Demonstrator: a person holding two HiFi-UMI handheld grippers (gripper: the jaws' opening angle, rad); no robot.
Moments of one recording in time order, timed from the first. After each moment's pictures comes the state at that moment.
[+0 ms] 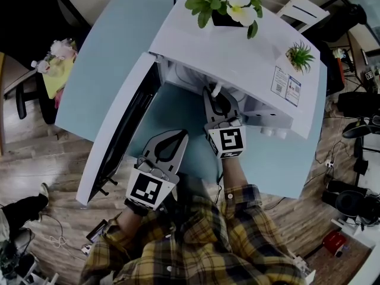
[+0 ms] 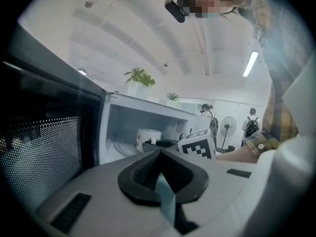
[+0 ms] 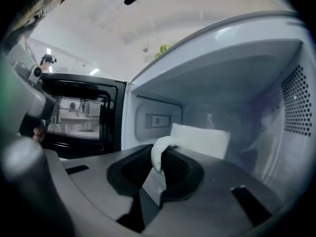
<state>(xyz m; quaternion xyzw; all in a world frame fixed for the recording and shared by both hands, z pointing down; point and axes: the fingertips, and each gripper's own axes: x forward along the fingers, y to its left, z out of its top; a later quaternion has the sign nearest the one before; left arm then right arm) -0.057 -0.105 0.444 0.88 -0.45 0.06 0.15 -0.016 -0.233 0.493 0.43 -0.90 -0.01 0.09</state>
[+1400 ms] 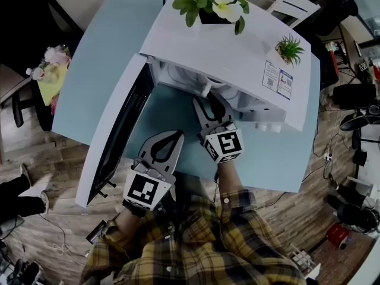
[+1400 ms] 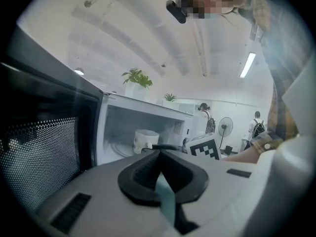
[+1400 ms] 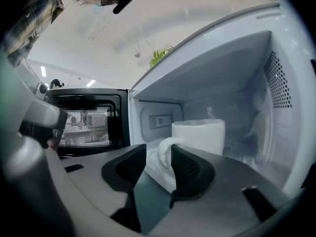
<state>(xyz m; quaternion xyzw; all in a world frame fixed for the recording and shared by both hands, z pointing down) -0.054 -0.100 0.442 0.88 -0.44 0.06 0.15 -0.012 -0.210 0.498 0.42 -0.91 0.06 0.05</state>
